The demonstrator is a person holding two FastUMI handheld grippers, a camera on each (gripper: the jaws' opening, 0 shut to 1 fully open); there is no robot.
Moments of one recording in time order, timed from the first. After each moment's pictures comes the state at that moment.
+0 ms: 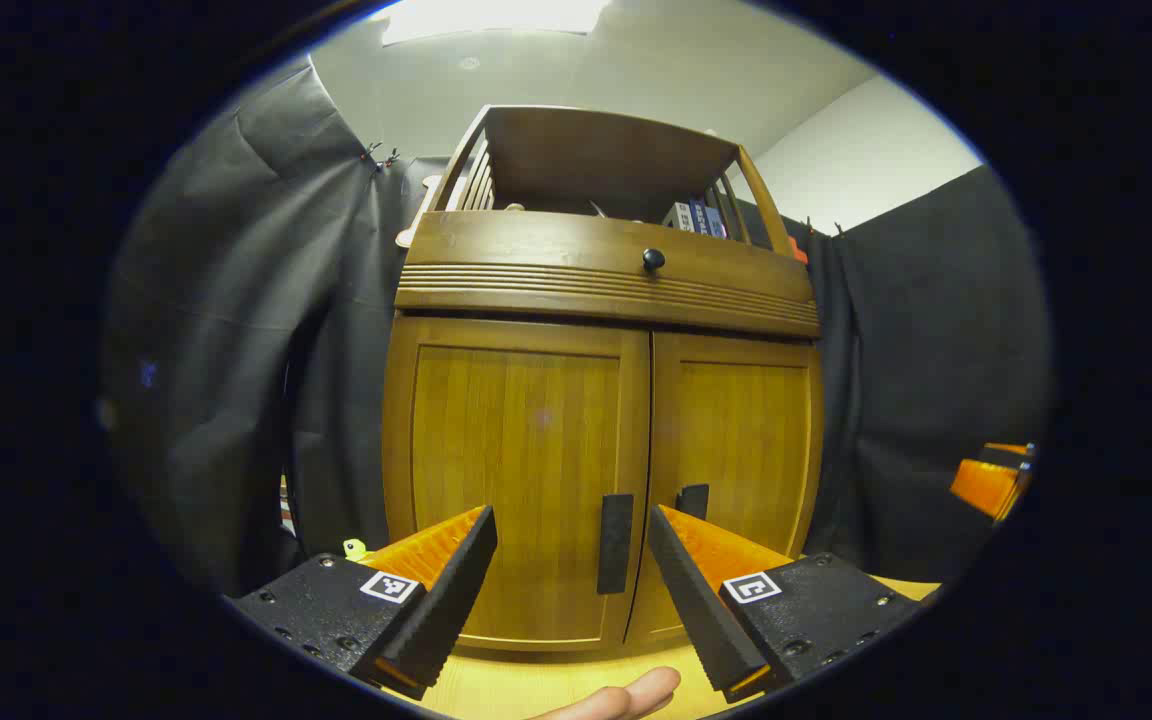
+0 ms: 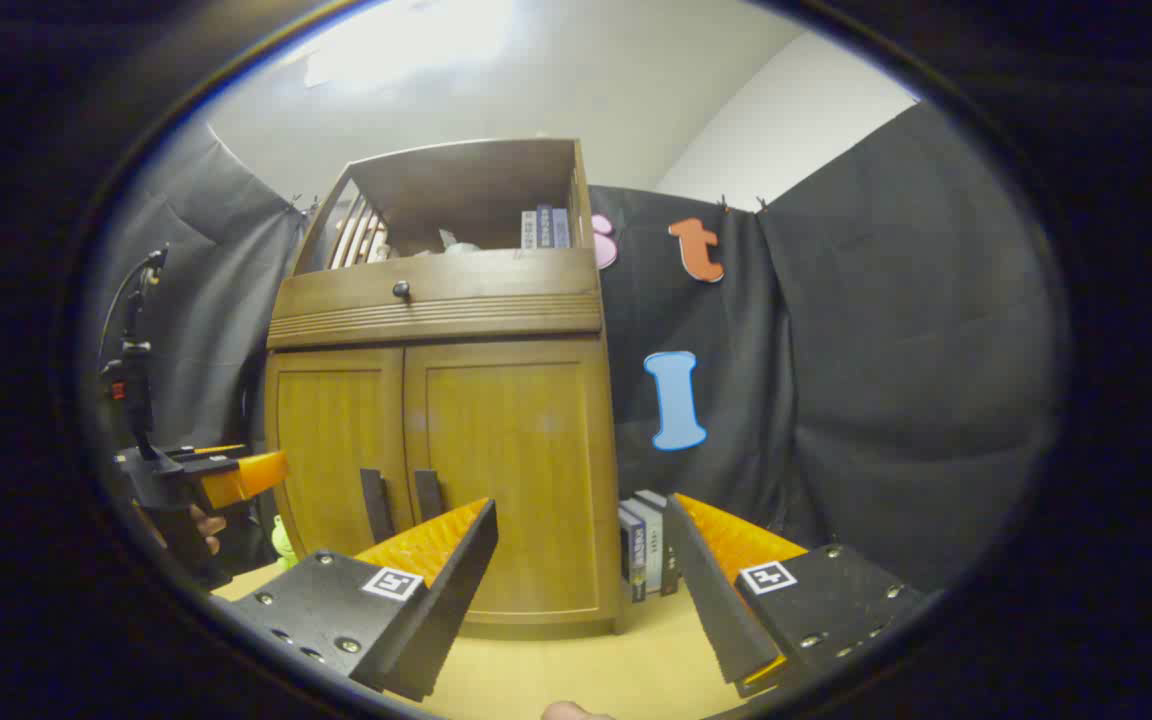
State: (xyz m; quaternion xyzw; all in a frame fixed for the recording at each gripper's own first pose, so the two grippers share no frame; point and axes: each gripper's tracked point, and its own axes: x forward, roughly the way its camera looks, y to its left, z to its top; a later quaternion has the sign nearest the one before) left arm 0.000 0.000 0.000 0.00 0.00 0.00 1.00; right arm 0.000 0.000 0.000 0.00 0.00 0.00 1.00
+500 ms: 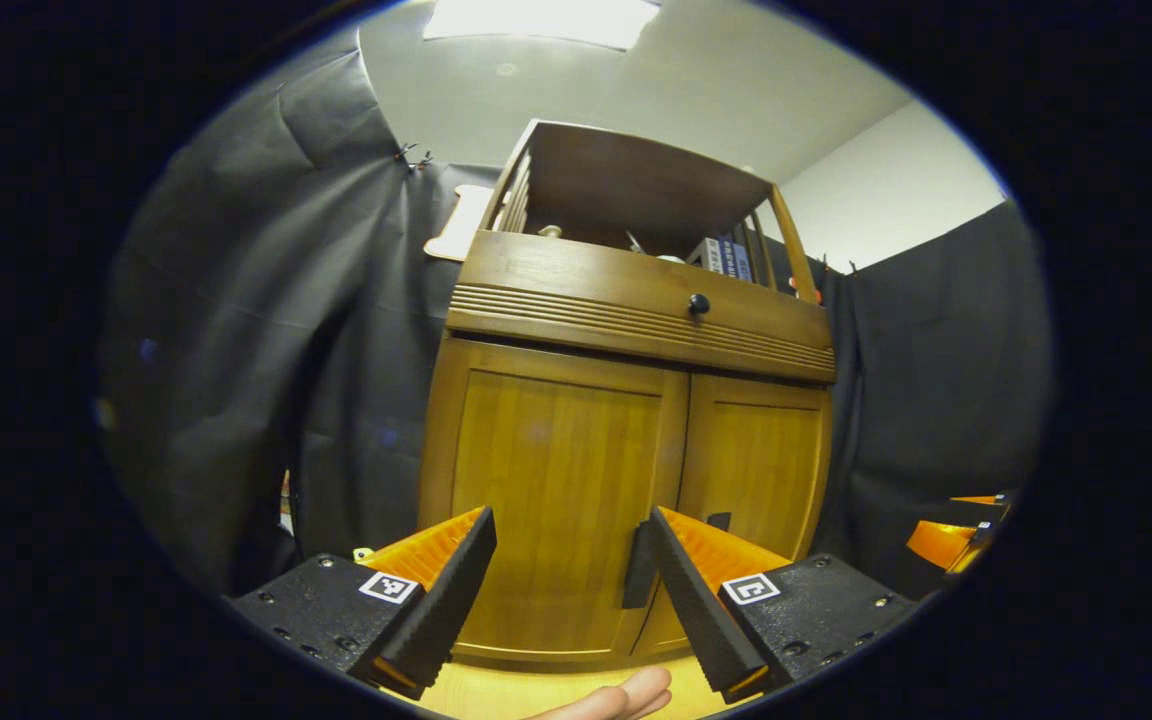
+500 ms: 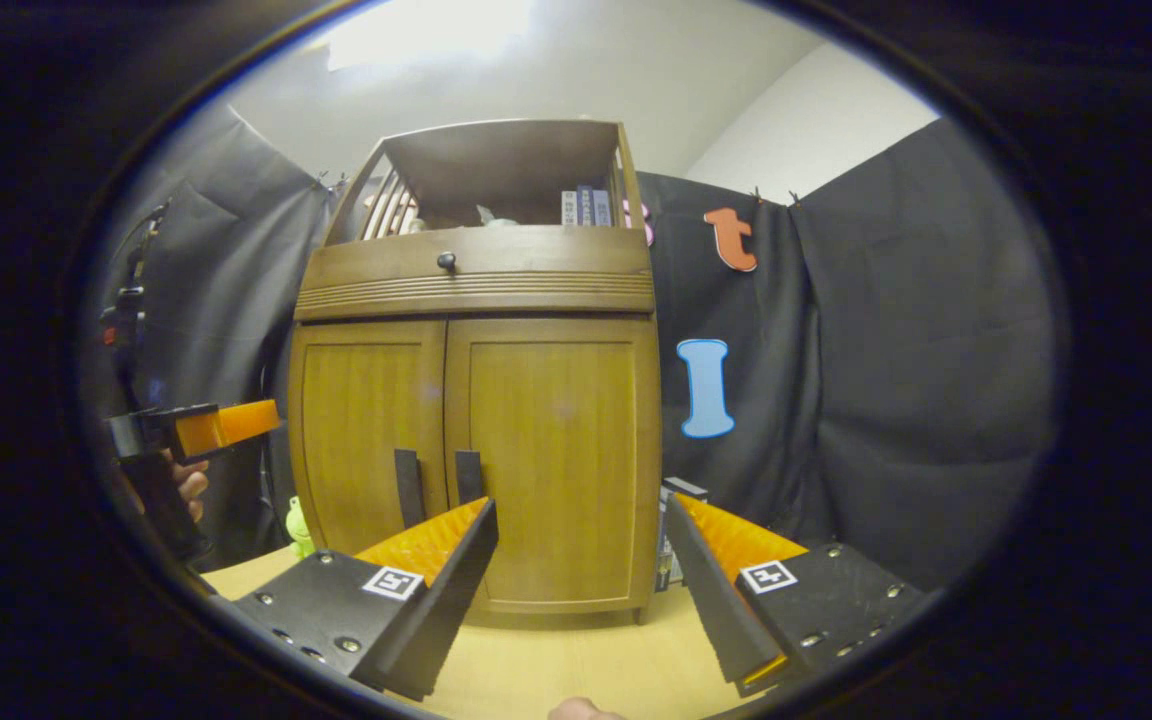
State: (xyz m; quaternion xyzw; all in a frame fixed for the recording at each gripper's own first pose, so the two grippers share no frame) left arm -0.008 0.057 0.022 -0.03 -0.02 0.02 1.00; right arm 0.002 0.045 0.004 -0.03 0.01 0.02 1.00
